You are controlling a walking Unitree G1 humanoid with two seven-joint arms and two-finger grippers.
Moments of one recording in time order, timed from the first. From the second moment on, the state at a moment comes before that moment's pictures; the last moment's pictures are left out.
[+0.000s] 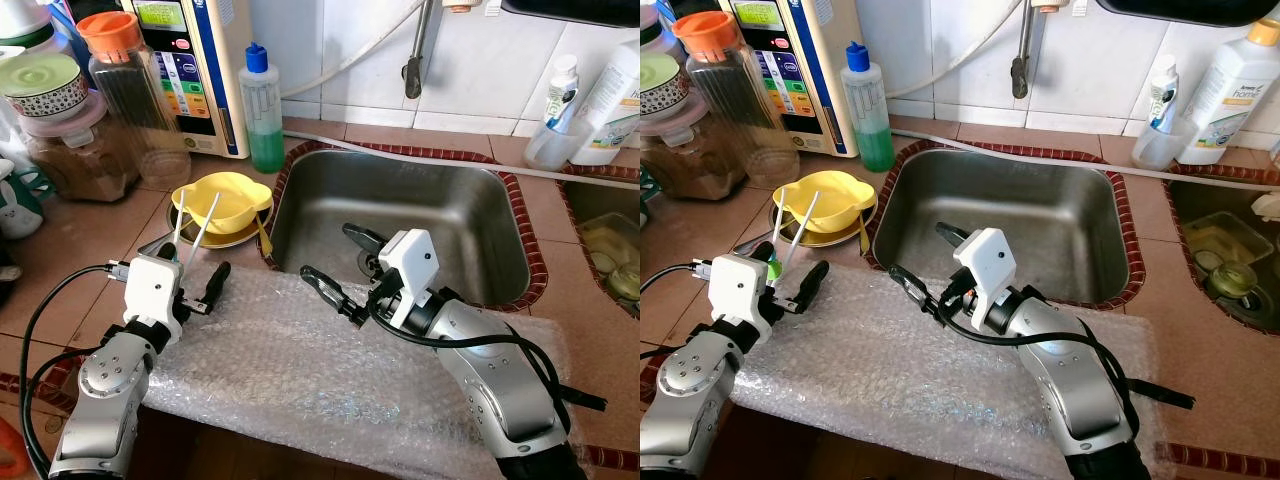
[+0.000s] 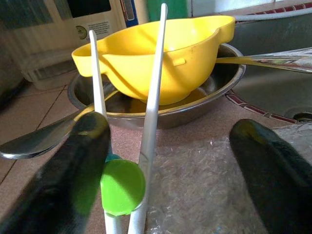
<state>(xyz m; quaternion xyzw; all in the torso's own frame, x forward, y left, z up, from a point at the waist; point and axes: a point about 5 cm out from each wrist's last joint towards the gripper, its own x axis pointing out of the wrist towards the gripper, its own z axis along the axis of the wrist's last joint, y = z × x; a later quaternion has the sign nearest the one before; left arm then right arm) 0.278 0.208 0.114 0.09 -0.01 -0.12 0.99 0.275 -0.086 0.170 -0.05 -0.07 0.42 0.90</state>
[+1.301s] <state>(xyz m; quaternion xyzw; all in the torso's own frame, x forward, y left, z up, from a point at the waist) 0.279 0.215 0.117 0.10 -0.03 -0.08 0.99 0.274 -0.085 0.170 -0.05 -0.07 0.42 0.90</state>
